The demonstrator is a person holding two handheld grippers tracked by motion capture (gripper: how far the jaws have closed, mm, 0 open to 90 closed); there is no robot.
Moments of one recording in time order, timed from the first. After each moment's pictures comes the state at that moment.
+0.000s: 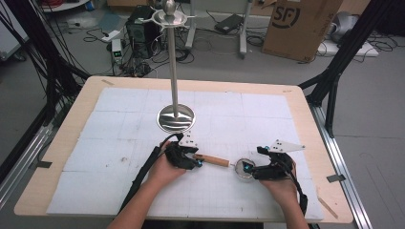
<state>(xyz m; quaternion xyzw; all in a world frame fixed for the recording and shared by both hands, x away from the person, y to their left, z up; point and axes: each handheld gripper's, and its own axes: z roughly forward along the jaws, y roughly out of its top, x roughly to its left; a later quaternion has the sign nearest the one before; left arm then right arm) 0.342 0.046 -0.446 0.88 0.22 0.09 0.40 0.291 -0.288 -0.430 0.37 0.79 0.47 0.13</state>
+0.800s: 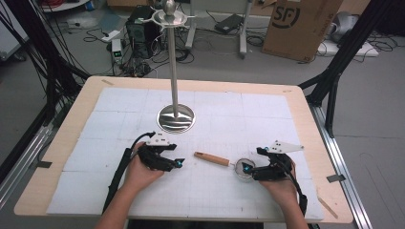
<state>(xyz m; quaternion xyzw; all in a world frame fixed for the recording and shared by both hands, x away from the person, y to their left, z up) 0.321 0.120 -0.425 0.85 0.25 0.09 0.45 0.290 -0.286 -0.432 0.37 0.80 0.46 0.13</state>
